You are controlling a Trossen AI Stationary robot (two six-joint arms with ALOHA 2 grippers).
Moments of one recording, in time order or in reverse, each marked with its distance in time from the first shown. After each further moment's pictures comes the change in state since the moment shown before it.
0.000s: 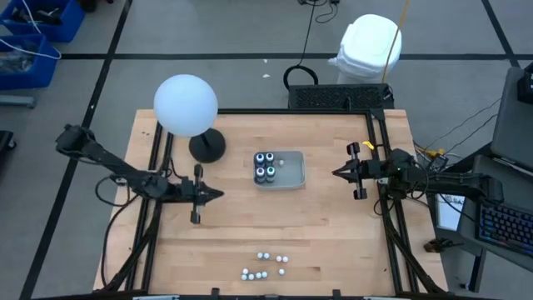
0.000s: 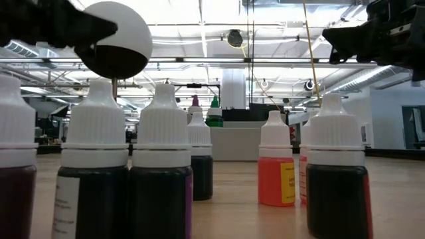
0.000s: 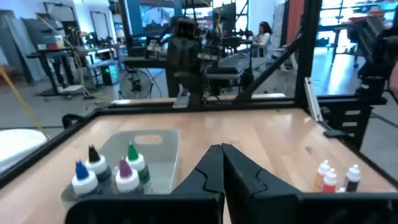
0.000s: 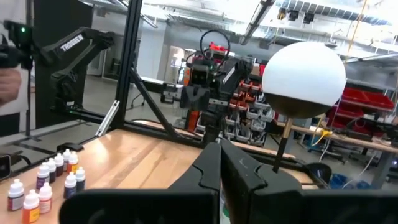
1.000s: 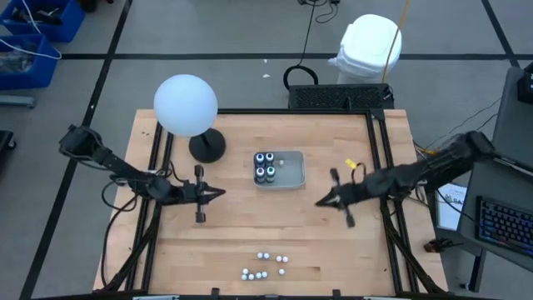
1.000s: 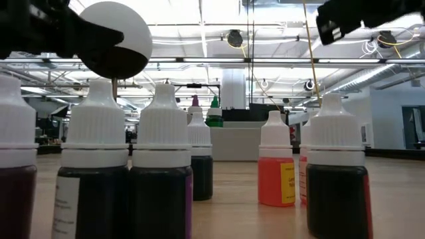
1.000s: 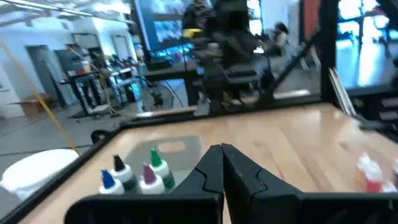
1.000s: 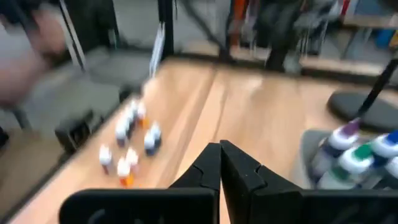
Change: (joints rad) left arm 0.014 0.172 -0.053 0.290 -0.053 0.154; right arm 0.653 0.517 0.444 -0.413 0.552 0.151
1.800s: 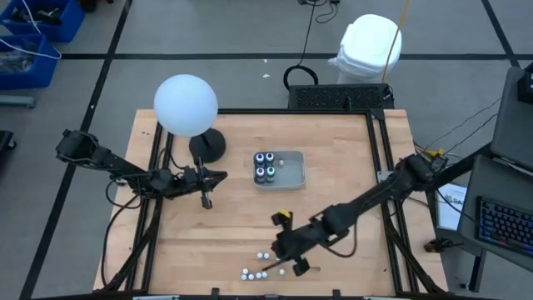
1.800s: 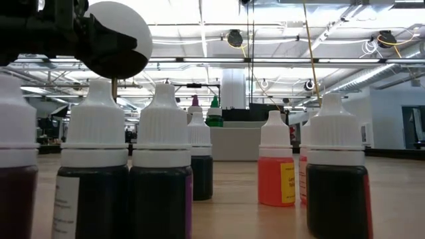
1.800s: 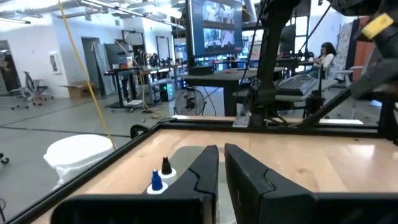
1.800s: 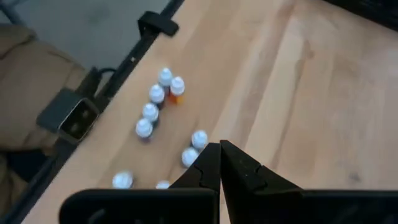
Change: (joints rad) left arm 0.155 0.000 0.003 0.056 -0.018 -0.079; right arm 0.114 0.917 0.980 -0.564 -0.001 -0.039
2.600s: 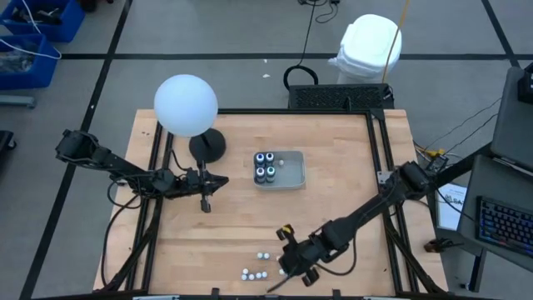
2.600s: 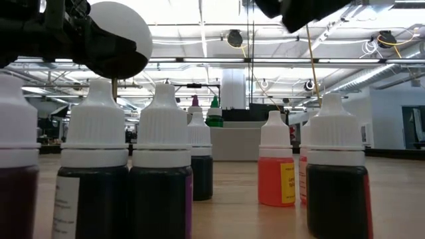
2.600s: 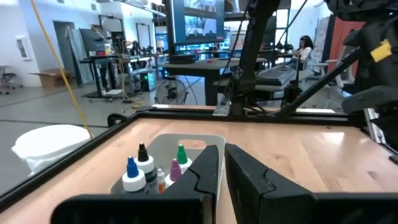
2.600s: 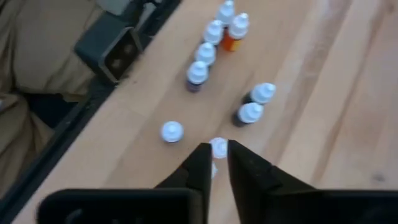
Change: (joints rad) left arm 0.001 0.000 0.000 -0.057 0.080 -0.065; right arm 0.094 0.070 0.000 -0.103 -0.007 0.014
